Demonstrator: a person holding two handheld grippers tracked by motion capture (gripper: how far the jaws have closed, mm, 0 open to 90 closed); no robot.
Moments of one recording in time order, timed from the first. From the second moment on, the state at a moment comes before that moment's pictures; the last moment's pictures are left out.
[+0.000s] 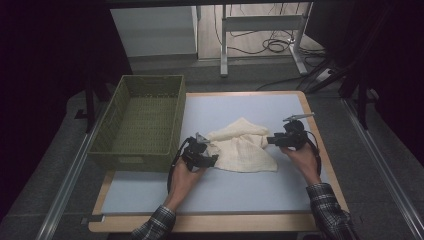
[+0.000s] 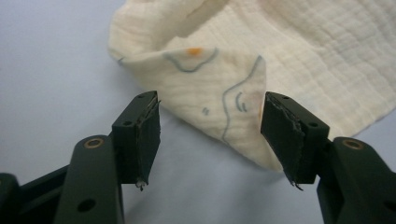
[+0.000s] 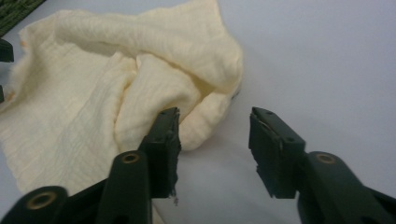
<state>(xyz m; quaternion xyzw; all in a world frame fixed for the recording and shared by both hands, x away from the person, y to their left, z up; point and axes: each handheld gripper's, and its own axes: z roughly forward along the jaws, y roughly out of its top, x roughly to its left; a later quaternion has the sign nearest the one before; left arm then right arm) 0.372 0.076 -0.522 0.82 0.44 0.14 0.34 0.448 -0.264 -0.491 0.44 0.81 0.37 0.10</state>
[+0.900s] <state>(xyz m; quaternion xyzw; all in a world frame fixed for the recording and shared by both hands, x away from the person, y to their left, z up) 0.372 0.078 -0.521 0.82 0.44 0.15 0.35 0.459 -0.277 -0.423 0.43 0.82 0.32 0.20</state>
